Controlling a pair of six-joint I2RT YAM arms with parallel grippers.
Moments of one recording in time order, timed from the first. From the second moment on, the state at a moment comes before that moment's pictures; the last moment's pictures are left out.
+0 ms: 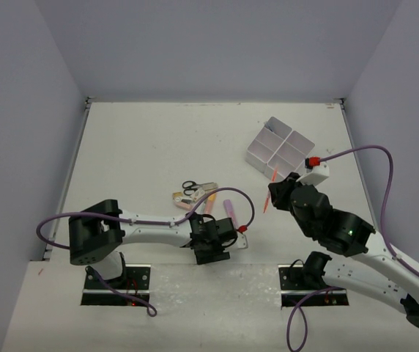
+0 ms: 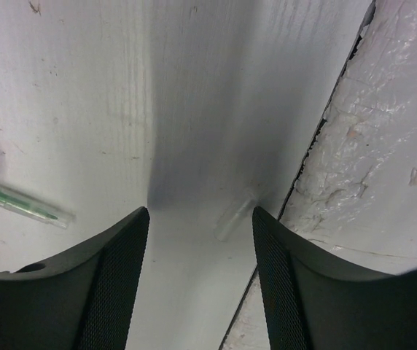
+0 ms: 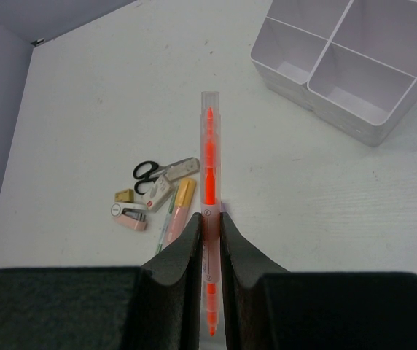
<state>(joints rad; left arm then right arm) -1.30 1.64 0.92 -0.62 -0.07 0.09 0.97 0.68 0.84 -0.64 0.68 0.82</state>
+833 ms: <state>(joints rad) -1.30 1.70 0.98 -0.62 -0.03 0.09 0.96 0.68 0.84 -0.63 0.68 0.82</state>
